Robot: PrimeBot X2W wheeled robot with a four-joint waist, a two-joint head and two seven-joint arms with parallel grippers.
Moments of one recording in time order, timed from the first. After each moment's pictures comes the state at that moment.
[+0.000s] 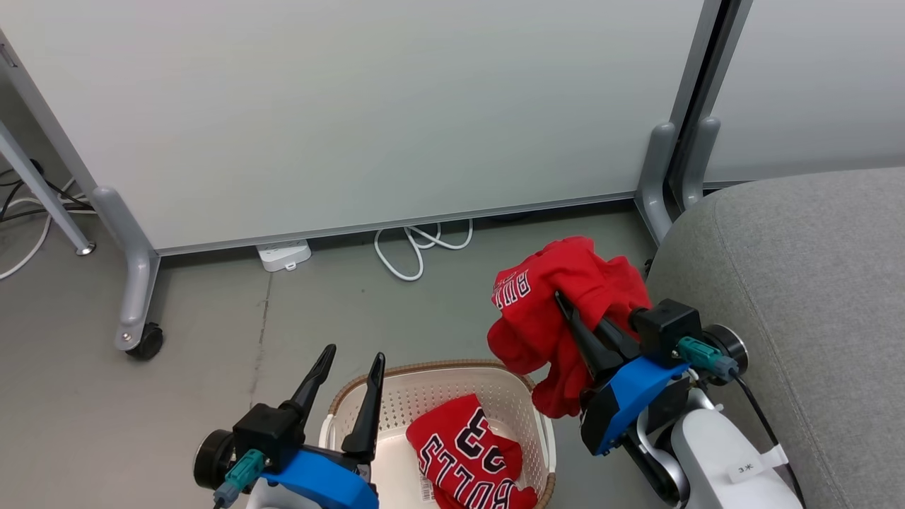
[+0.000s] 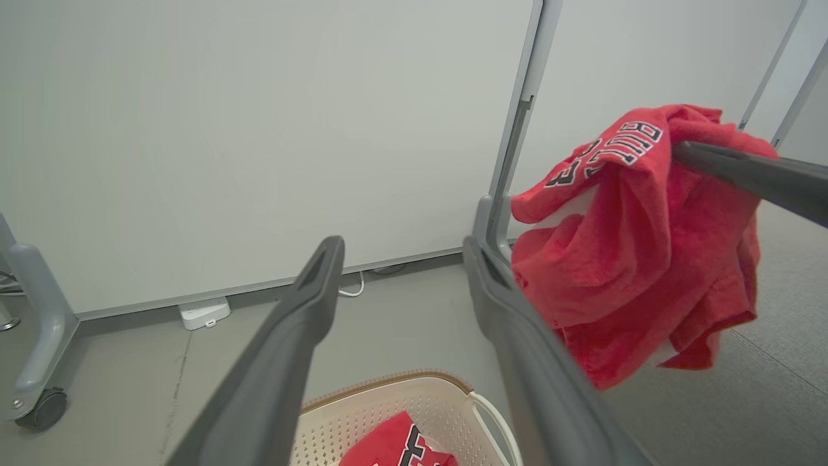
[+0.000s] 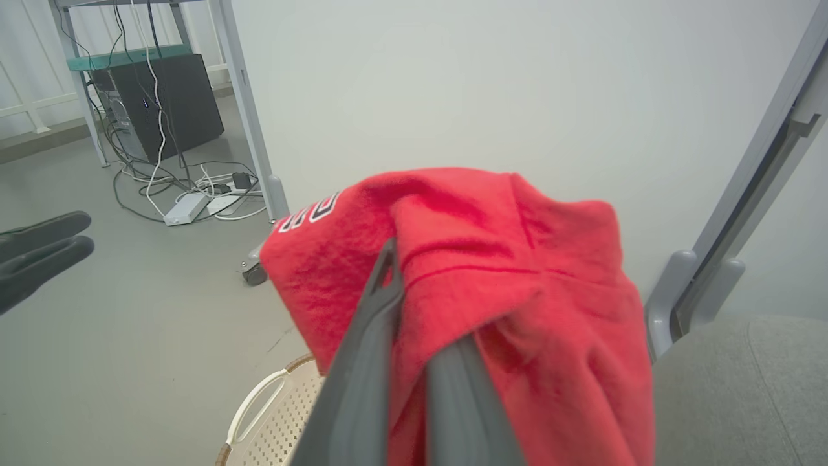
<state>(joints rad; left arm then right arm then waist) -0.11 0.12 -0.35 0.33 -0.33 -0.12 -0.26 -0.36 -0.08 0.34 0.42 0.19 0.13 -0.08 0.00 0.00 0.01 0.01</state>
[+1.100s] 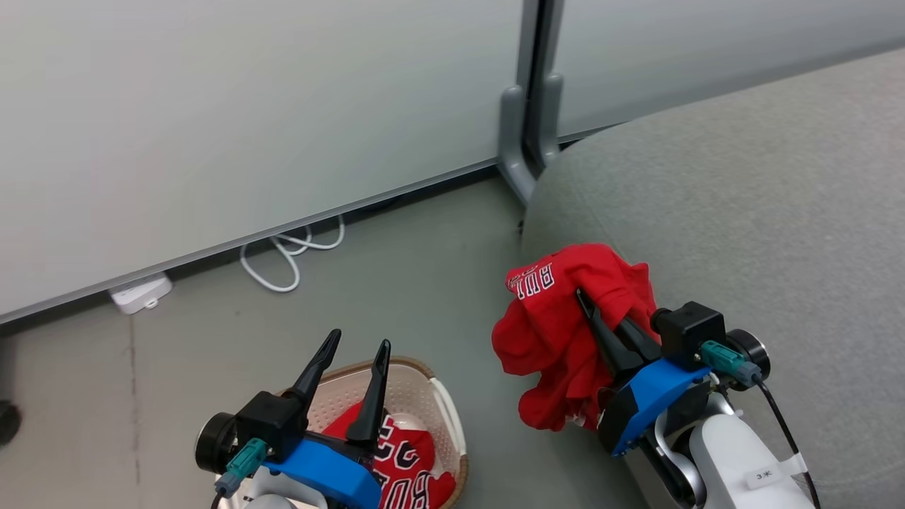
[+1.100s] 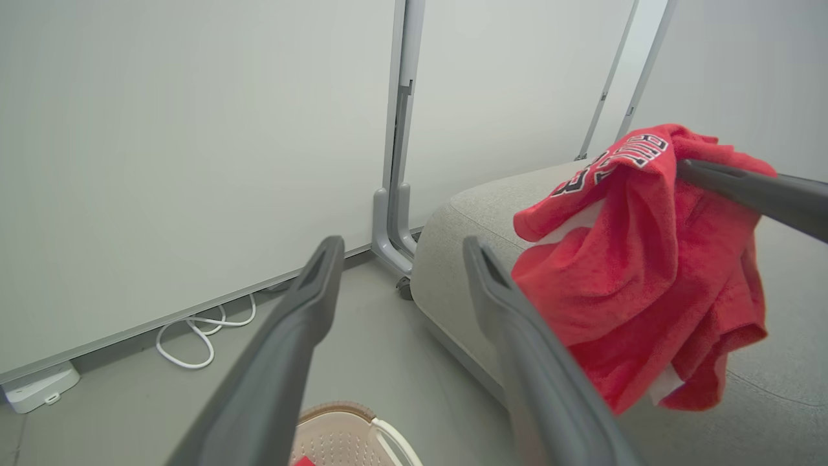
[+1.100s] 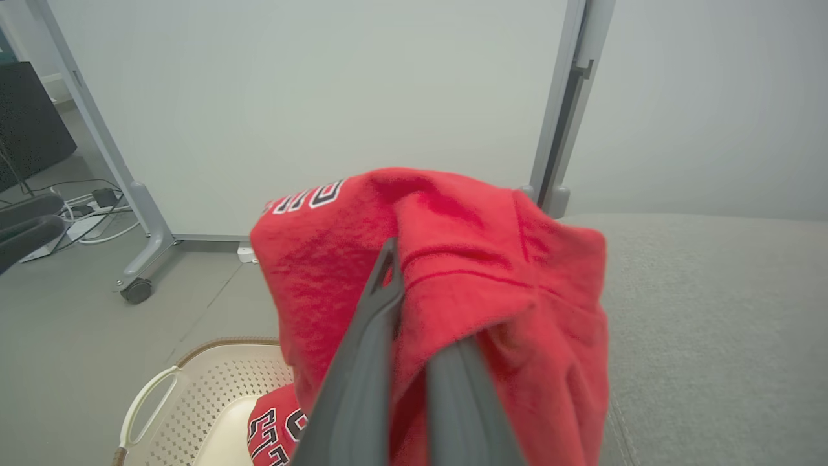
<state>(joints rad) -0.14 0.13 -0.37 0.32 -0.32 -0.13 -0.26 -0.32 -0.09 0.28 0.37 0.17 0.13 -0.07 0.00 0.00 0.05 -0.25</state>
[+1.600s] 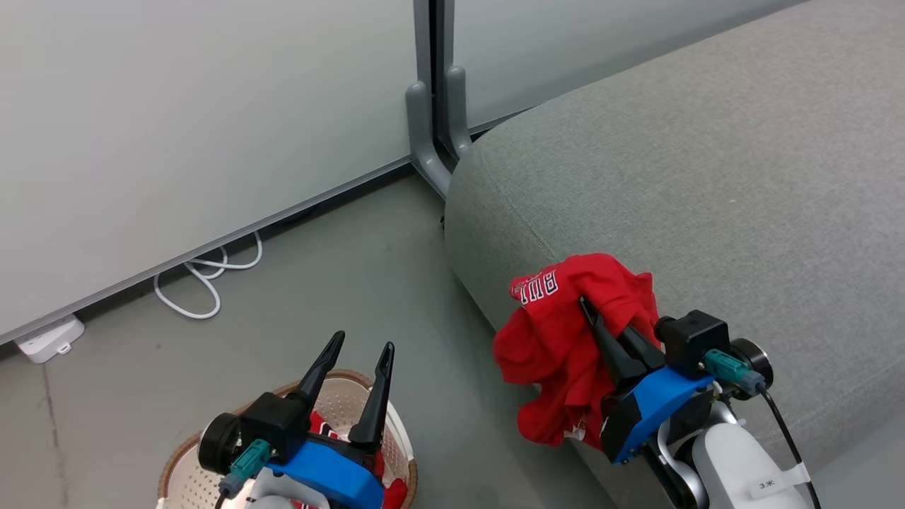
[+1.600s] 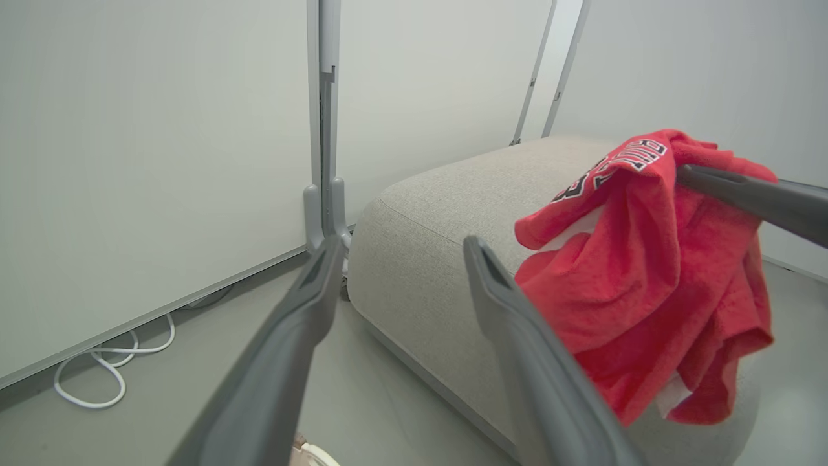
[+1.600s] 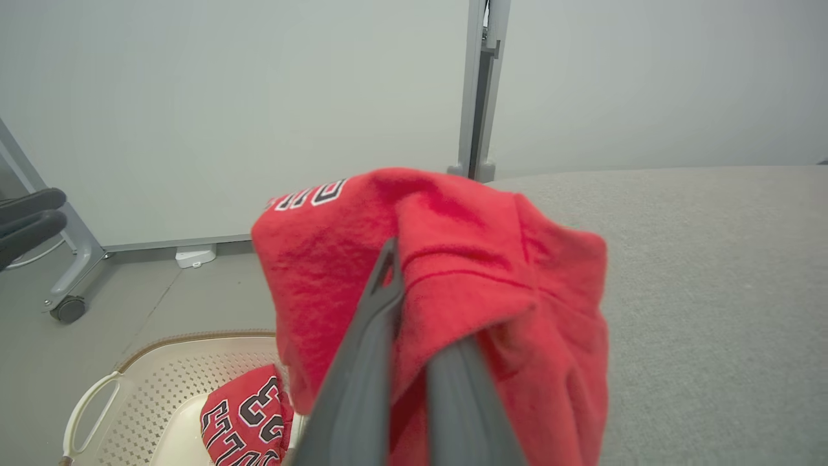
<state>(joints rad) -0.14 0.13 -0.38 0.32 -0.32 -0.13 -0.26 -0.30 -0.08 0.27 0.35 0.17 0.13 -0.07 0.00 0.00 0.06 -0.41</state>
